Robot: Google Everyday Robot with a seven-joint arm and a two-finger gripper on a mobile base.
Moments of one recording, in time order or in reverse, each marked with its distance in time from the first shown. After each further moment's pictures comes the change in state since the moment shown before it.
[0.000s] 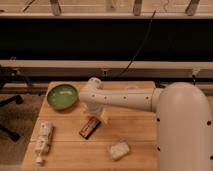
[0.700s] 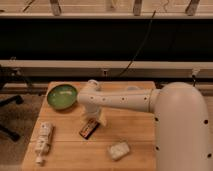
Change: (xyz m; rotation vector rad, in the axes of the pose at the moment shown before) arm -0.019 -0.004 0.004 -0.003 -0.021 -0.023
